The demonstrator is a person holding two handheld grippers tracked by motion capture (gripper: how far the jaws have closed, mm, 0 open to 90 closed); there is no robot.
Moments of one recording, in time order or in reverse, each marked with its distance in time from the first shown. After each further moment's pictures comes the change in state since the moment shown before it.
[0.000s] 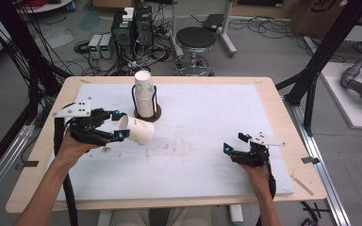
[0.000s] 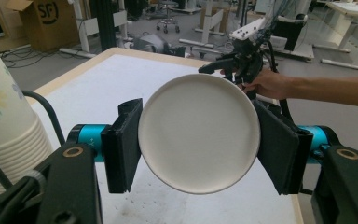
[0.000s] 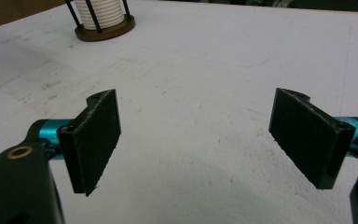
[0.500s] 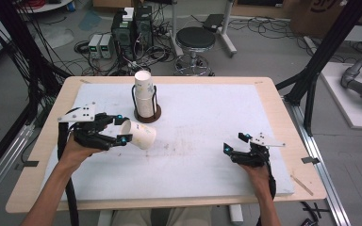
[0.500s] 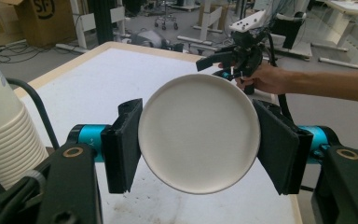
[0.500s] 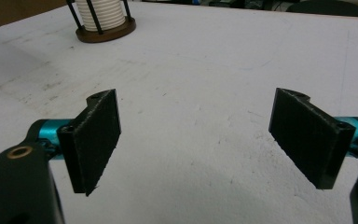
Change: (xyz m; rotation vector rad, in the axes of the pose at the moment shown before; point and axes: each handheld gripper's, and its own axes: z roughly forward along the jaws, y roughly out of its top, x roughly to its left) left arm -0.002 -0.010 0.005 0.007 -0.003 -0.012; right arm 0.001 -0.001 -0.001 -0.014 -0.002 -0.018
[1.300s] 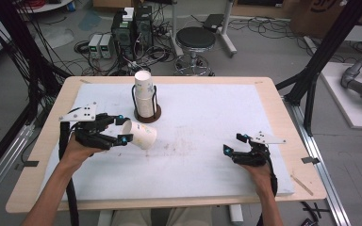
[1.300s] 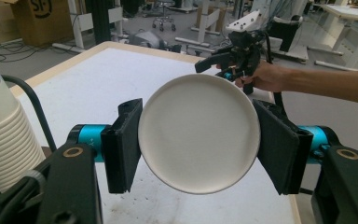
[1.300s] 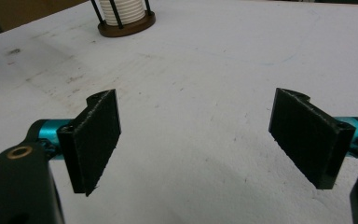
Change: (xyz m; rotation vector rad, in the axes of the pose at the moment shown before) left arm 0.003 -0.003 0.003 -0.003 -0.015 -0.008; right arm -0.006 0.003 0.000 0.031 0.095 0.008
